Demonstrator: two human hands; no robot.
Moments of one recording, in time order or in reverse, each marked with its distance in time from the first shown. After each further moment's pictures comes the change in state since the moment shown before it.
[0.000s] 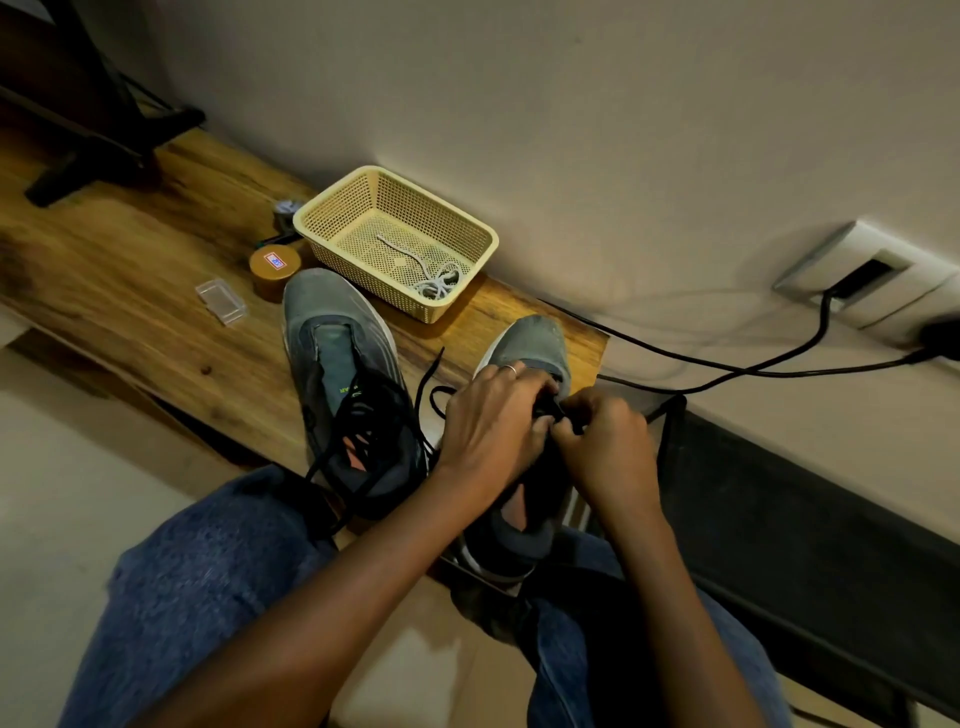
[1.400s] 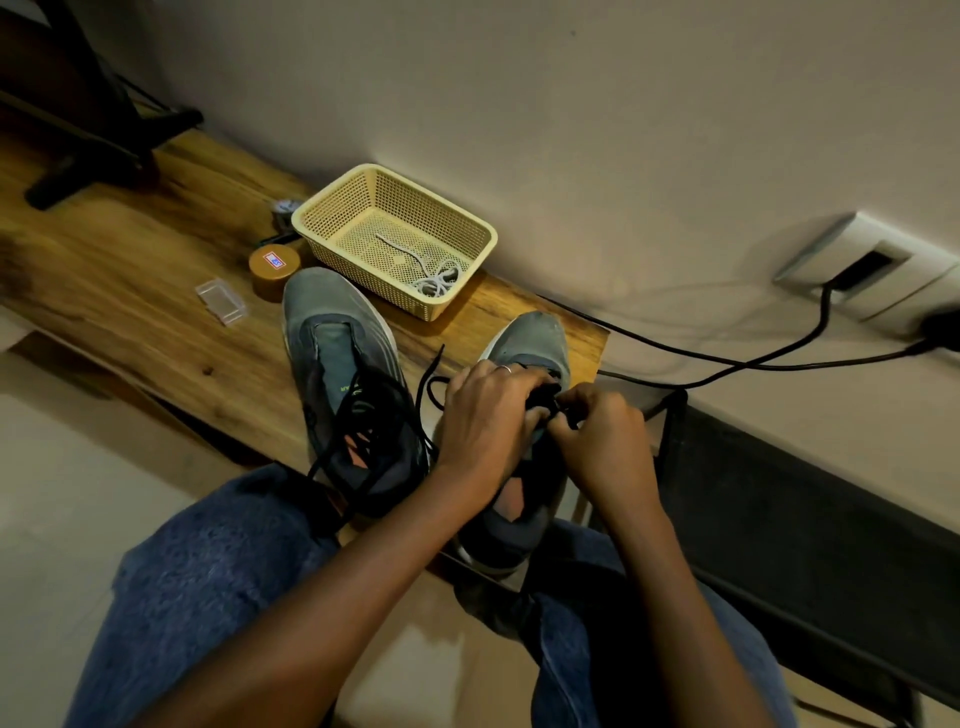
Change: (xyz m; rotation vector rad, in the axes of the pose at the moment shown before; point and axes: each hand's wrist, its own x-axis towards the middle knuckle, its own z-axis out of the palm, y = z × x) left_hand -0.001 -0.006 0.006 -0.002 0.055 0.032; right_hand 0.000 0.001 0.003 0.037 -0.001 -0.041
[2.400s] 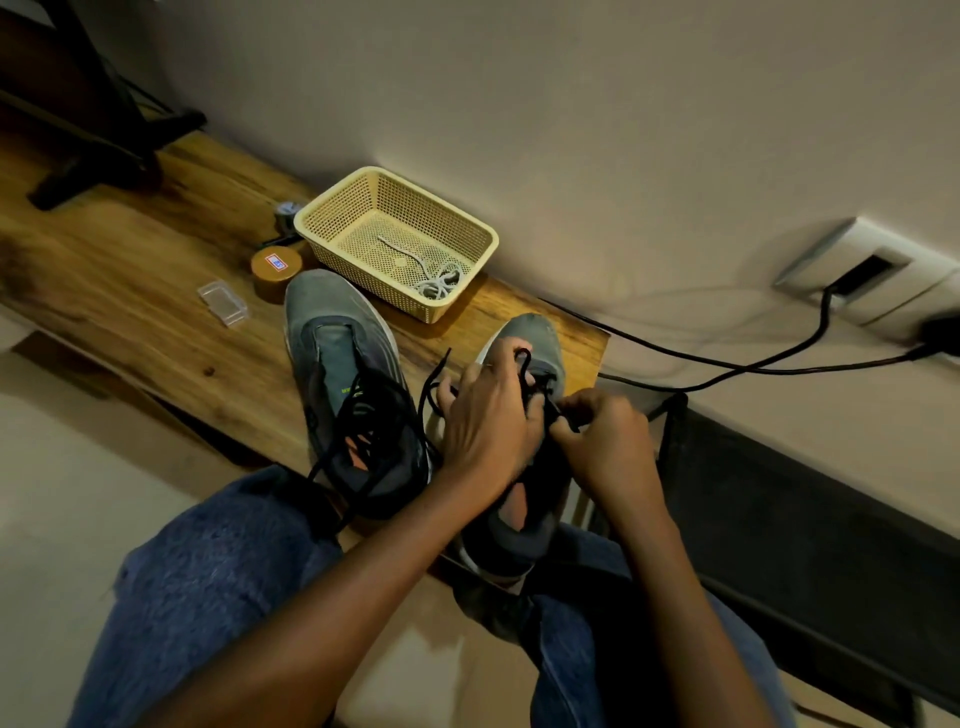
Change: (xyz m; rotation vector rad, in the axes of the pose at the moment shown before) left_hand 0.000 0.006 0.002 -0.168 -0.004 -0.231; right_hand 0.002 0.003 -0.004 0.008 -0.012 0.025
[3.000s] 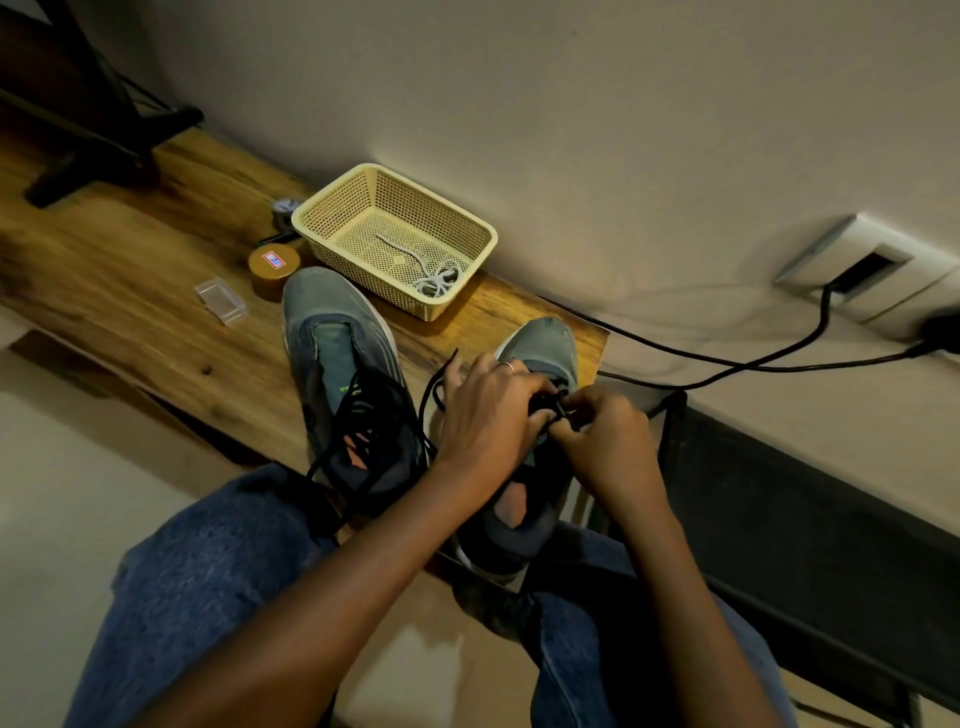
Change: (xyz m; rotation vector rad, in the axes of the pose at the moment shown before) left_hand 0.005 -0.003 -0.004 0.268 -0.034 0.203; right_hand 0.001 0.002 -0.003 0.016 -0.039 -0.003
